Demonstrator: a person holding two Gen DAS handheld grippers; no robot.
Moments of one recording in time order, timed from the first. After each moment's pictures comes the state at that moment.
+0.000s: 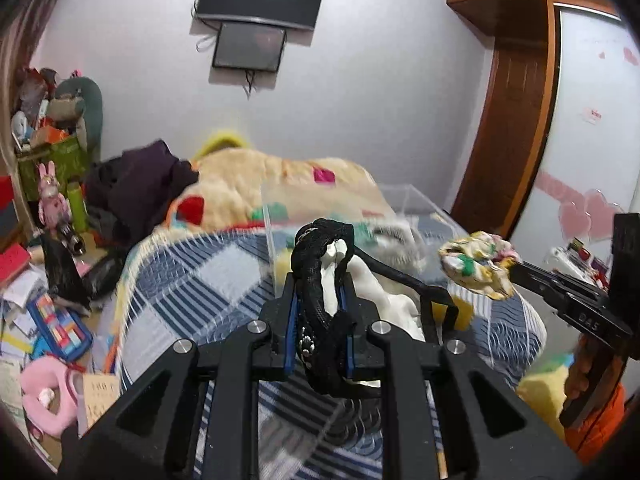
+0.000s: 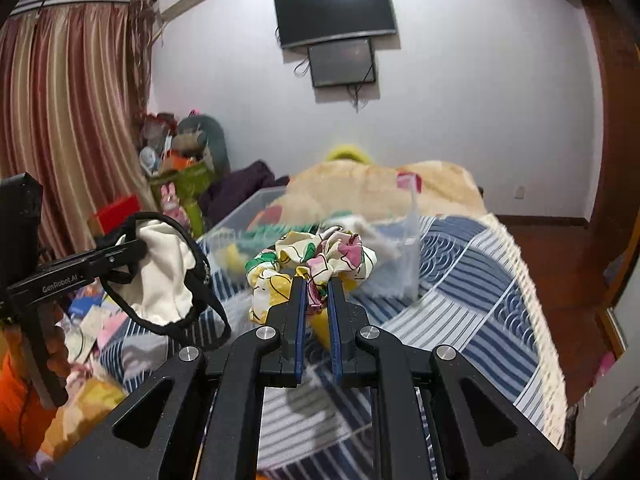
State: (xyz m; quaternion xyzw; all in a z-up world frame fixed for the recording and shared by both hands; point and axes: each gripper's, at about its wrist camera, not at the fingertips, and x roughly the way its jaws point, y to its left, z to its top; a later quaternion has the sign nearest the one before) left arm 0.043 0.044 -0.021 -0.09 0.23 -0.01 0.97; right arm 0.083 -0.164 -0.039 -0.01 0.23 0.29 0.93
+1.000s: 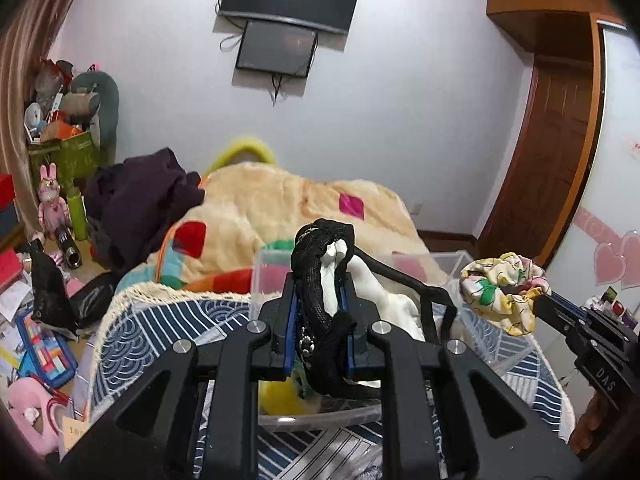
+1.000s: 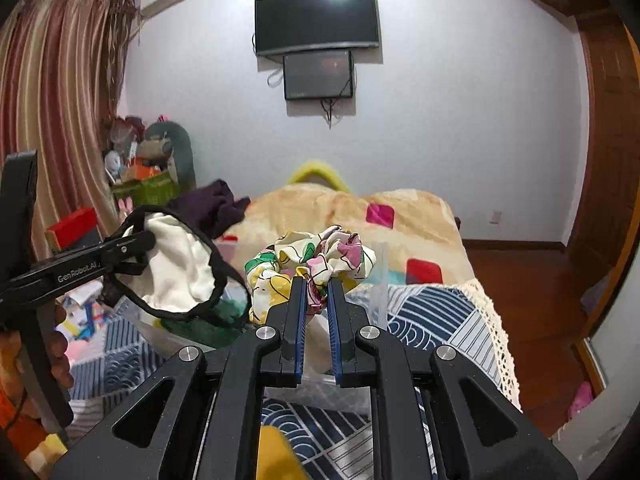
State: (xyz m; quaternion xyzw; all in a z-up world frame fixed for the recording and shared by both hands) left arm 0.175 0.050 -0.017 -0.12 0.23 0.04 0.96; right arm 0.163 -0.131 -0.017 -0.04 0.21 0.24 0.95
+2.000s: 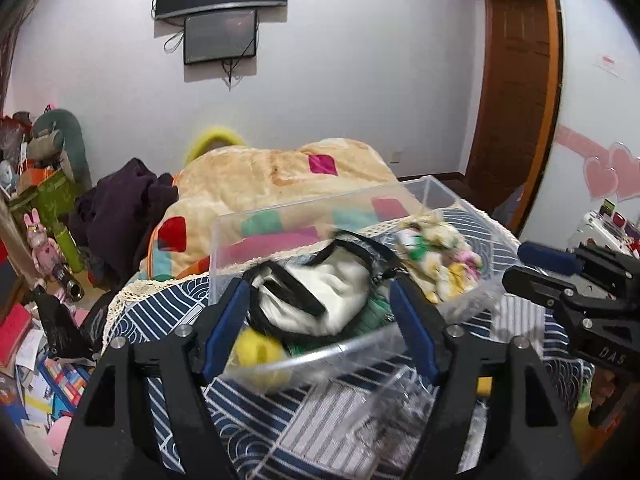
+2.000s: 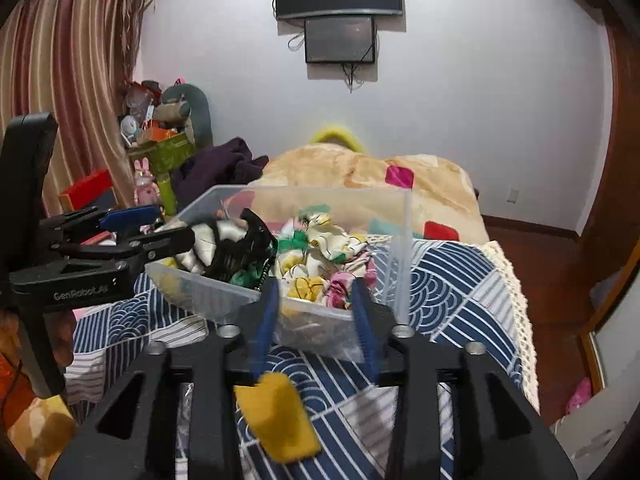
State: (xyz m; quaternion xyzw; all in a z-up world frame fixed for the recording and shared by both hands) left arm 0.156 0.005 -0.023 -0.01 0.28 -0.01 0.96; right arm 0.147 -0.142 -0.028 -0.06 0.26 0.27 0.92
